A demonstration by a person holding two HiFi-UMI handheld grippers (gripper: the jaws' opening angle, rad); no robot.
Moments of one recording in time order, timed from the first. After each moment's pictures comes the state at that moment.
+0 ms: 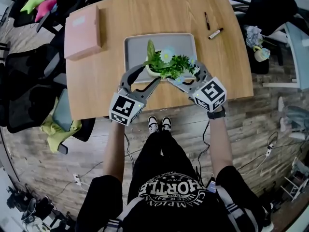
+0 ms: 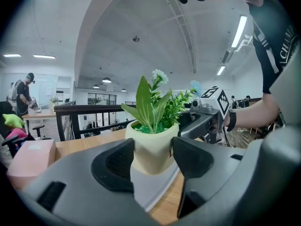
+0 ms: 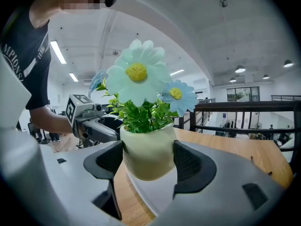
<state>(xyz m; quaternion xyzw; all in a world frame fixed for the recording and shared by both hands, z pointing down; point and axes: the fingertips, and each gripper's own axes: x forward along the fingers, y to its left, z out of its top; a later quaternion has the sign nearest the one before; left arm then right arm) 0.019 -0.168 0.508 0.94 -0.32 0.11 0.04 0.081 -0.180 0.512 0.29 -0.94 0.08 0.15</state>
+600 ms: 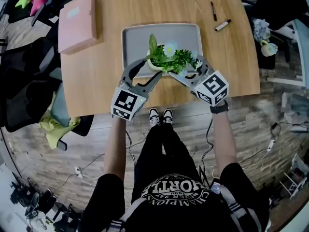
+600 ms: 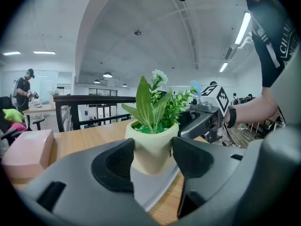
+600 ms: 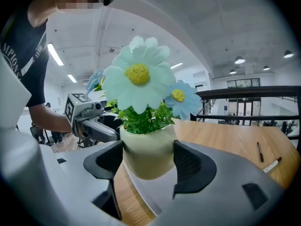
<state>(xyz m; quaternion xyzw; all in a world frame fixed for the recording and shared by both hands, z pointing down) 0.025 -0.183 0.563 0.94 -0.32 0.14 0.05 0.084 -0.197 0.573 0.28 -0.94 0.12 0.16</state>
